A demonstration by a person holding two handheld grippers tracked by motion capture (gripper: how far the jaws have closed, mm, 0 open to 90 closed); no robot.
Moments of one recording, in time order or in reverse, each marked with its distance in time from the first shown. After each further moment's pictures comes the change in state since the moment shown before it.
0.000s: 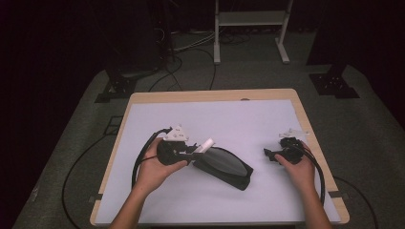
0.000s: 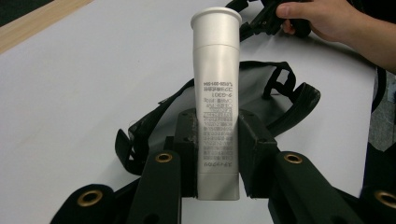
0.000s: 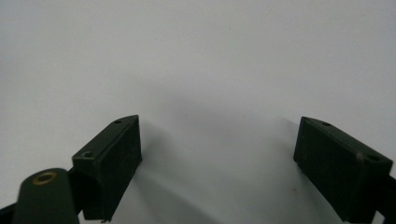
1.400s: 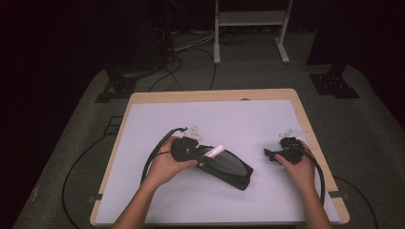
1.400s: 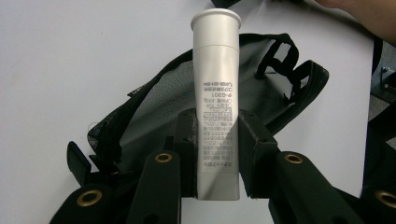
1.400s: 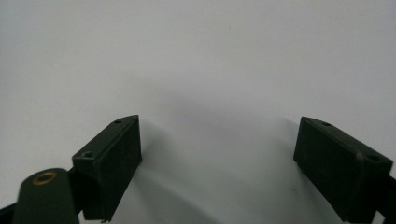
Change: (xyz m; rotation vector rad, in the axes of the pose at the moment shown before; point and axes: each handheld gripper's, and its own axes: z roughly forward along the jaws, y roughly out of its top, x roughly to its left) left arm 0.008 0.005 0.042 0.147 -0.109 0.001; right arm 0.000 0.000 0.000 0.000 0.000 0.000
